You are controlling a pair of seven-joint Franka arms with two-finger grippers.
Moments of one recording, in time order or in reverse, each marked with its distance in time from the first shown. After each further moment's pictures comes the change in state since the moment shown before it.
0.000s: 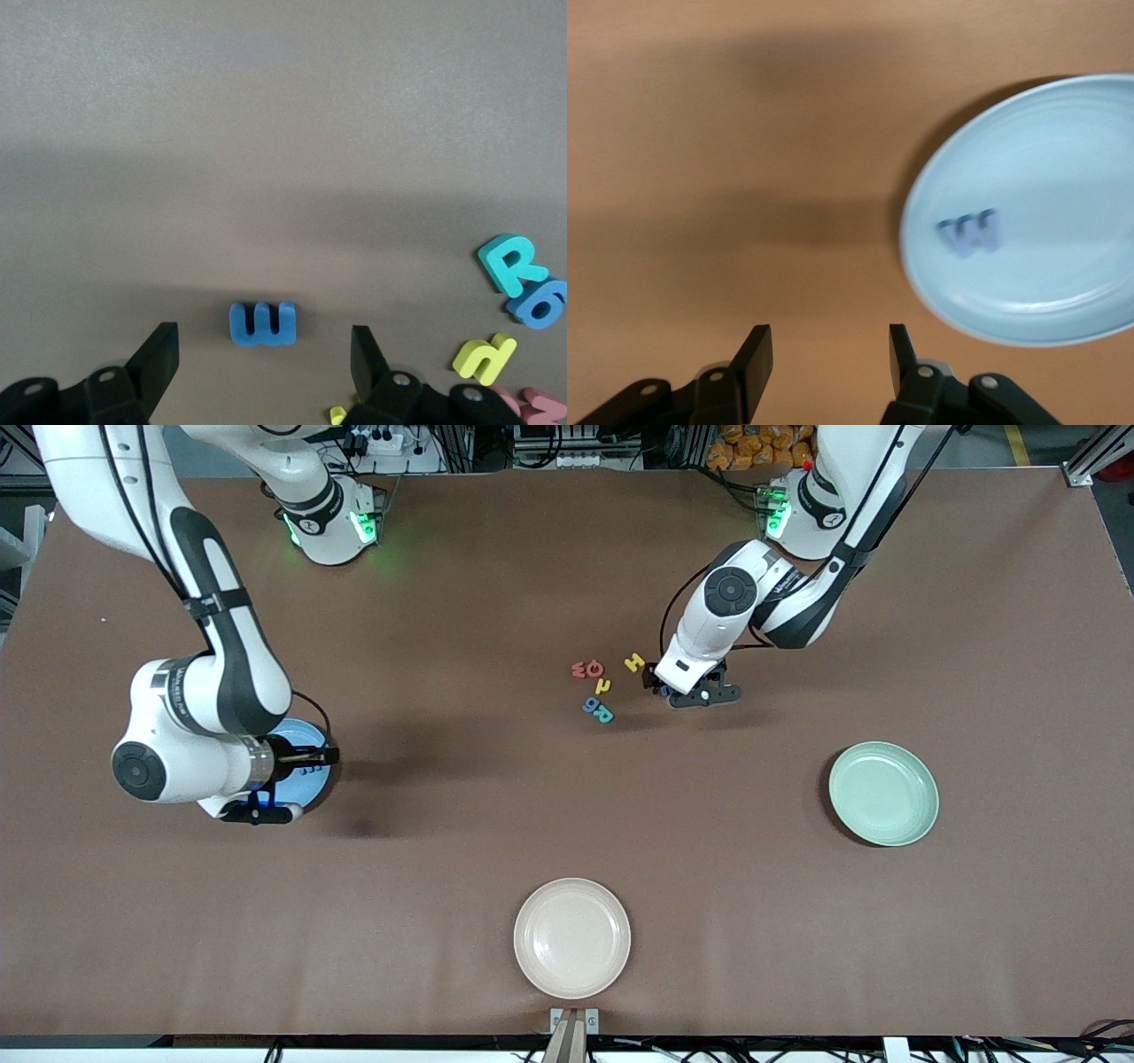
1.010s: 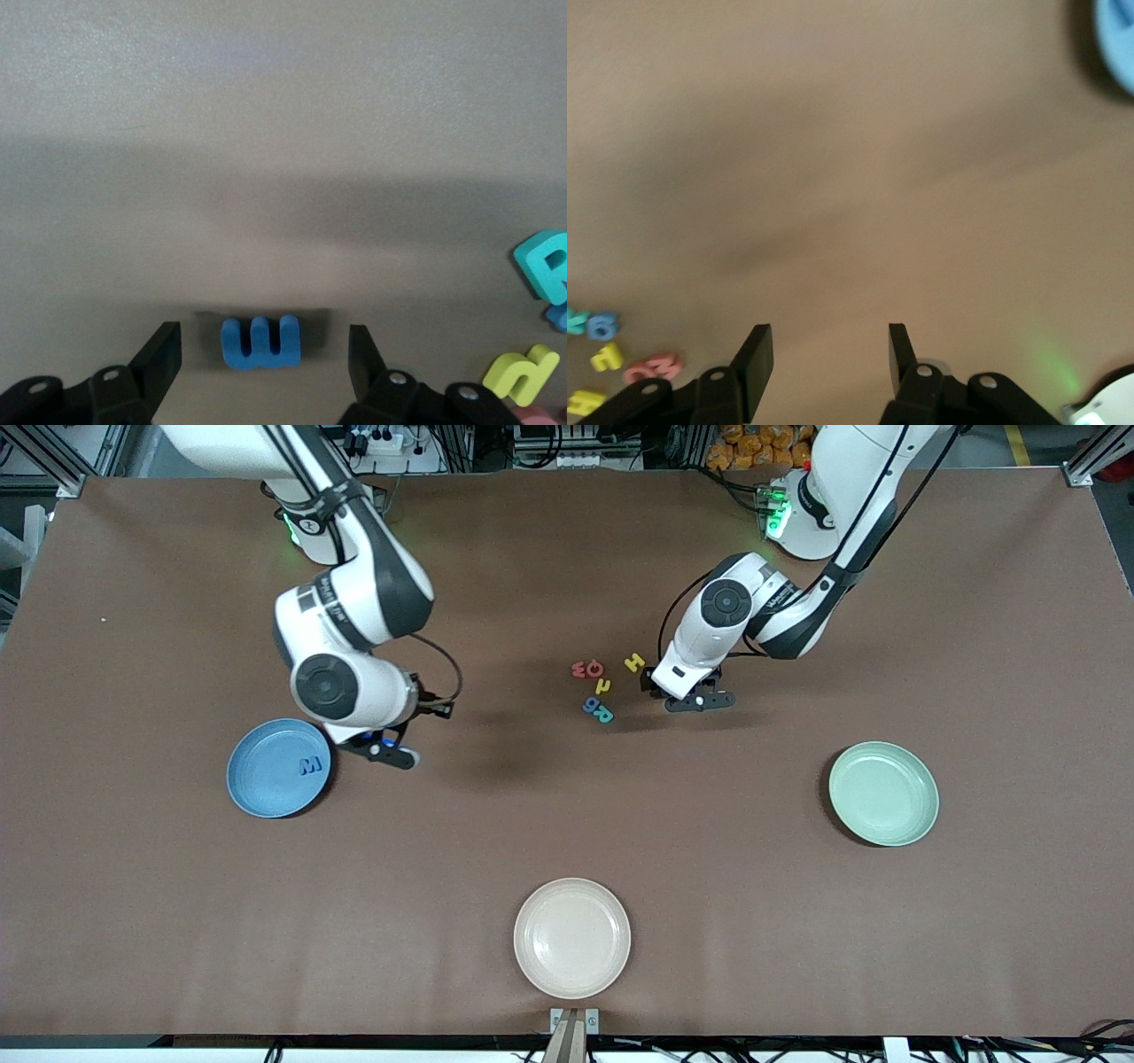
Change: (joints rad) left arm 0.002 0.075 0.007 0.001 0.046 0.050 -0.008; right arm 0.289 -0.085 0.088 -0.006 -0.002 -0.030 0.680
